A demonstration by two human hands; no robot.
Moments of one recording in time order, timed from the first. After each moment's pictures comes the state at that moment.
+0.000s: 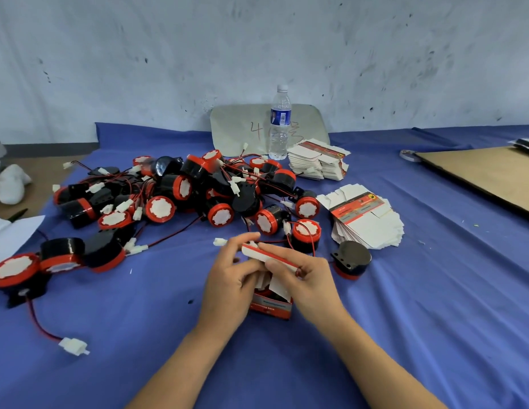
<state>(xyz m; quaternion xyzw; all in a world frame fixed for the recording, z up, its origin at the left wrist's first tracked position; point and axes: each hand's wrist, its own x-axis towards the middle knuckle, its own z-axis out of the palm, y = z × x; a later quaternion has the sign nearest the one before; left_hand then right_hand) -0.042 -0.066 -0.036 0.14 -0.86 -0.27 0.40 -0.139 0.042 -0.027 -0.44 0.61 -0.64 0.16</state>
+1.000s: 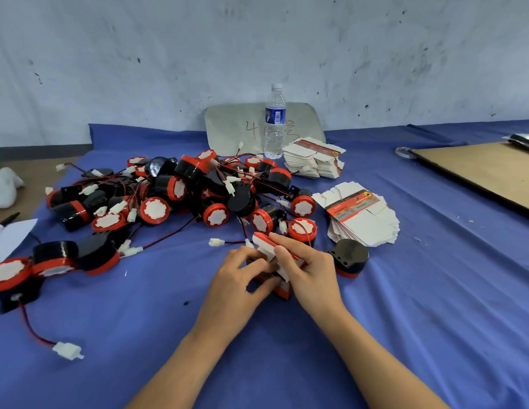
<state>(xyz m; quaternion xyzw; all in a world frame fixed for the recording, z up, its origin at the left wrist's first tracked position) -0.046 -0.062 -0.042 0.12 -0.89 -0.27 0.35 -0.154 0.038 -0.034 -0.38 0.69 -0.61 0.05</state>
